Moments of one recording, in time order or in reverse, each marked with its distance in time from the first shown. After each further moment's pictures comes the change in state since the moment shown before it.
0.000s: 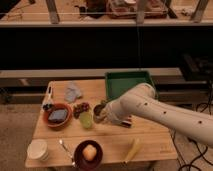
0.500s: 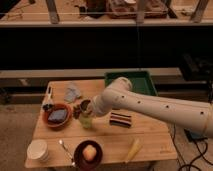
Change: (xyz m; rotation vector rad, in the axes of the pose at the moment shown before) arm -0.015 -0.044 0.057 -0.015 -0.012 -0.065
